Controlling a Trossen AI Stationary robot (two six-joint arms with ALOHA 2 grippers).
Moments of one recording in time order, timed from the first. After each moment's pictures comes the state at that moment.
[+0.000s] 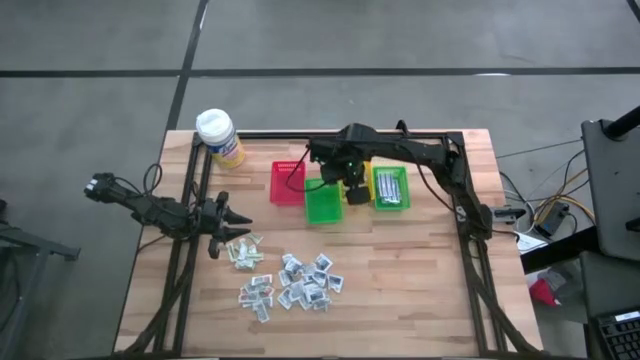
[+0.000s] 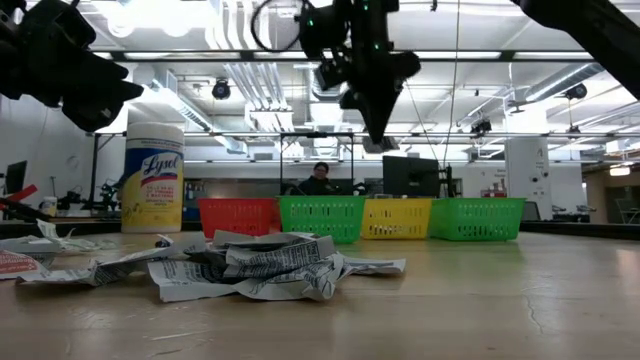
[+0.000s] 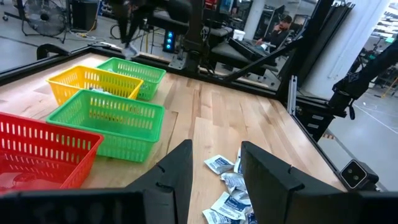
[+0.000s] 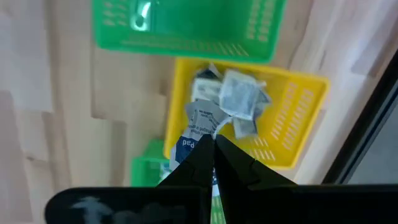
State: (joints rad) left arm -0.41 0.17 0.11 -0.11 -0.40 -0.32; right arm -0.25 2.16 2.15 -1.57 0.08 -0.41
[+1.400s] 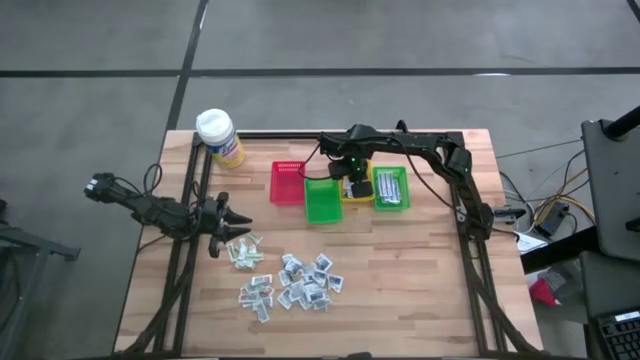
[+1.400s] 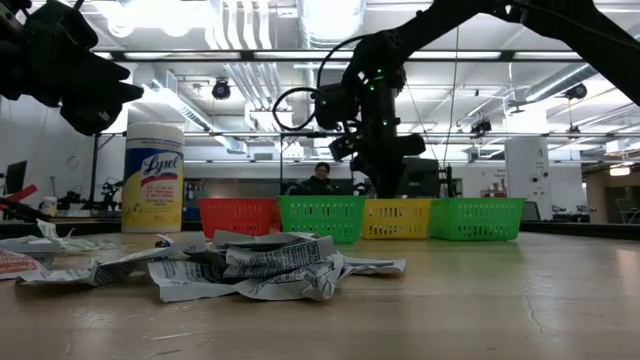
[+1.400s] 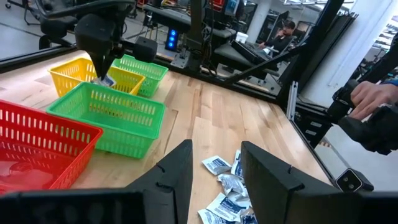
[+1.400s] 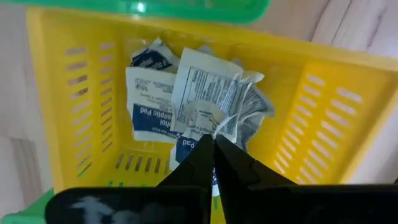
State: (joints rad) left arm -0.41 0.17 0.11 -0.11 -0.41 -0.38; right arm -0.41 2.16 1.77 -1.20 0.04 -0.56
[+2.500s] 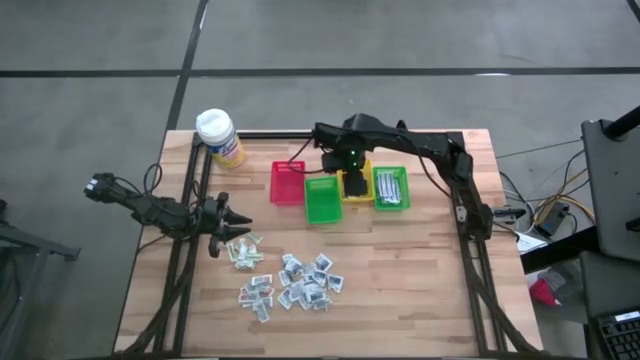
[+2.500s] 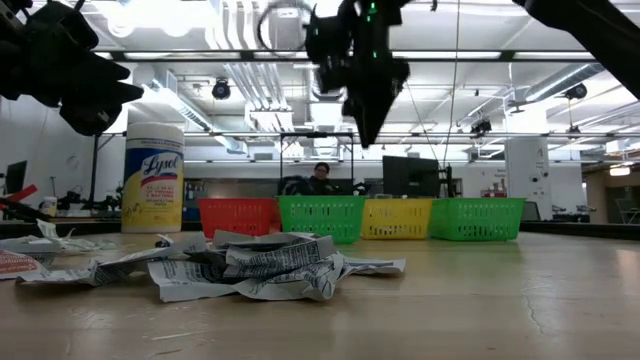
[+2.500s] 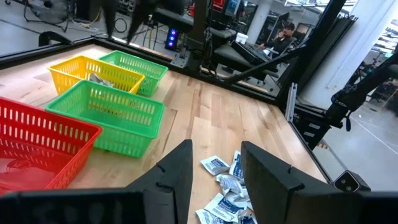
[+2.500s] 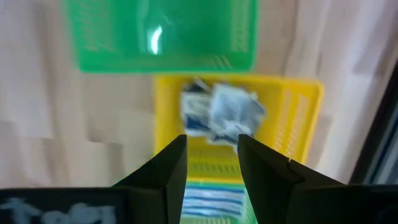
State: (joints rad) left arm -0.41 0.17 0.11 -0.11 -0.41 -0.40; right arm -0.32 2.12 2.09 -1.46 -0.03 -0.39
